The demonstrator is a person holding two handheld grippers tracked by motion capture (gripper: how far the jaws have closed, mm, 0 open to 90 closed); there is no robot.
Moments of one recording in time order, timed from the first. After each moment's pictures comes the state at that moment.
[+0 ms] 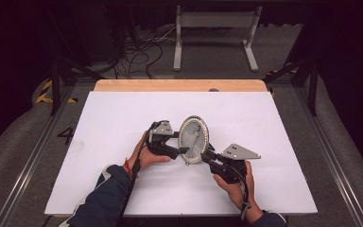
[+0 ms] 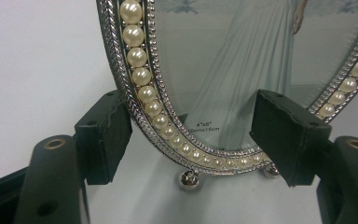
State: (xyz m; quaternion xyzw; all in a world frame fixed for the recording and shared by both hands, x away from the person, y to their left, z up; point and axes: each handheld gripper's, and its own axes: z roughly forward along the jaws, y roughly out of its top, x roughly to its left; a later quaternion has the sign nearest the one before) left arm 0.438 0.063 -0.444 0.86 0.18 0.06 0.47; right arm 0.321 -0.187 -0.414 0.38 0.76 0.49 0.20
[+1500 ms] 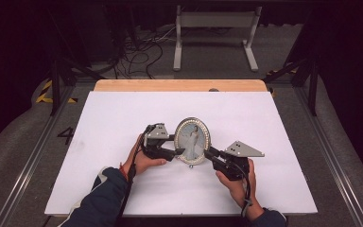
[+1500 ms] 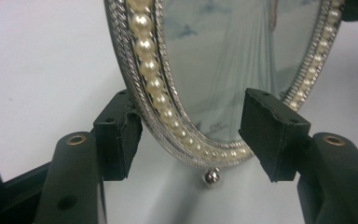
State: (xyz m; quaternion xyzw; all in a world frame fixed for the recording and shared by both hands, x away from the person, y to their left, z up) left arm 0.424 0.075 -0.438 0.85 0.20 0.08 0.48; right arm 0.325 -0.195 -0.411 0.39 0.75 0.50 0.21
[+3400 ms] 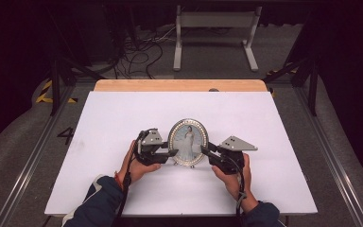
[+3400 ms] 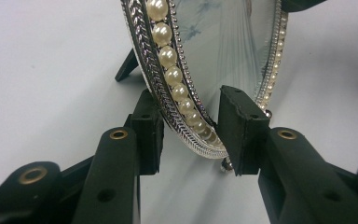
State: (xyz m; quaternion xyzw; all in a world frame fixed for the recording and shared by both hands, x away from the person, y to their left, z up) left arm 0.394 0.091 -0.432 0.86 0.23 0.10 0.45; right arm 0.347 -0.187 -0.417 0.39 0.75 0.49 0.21
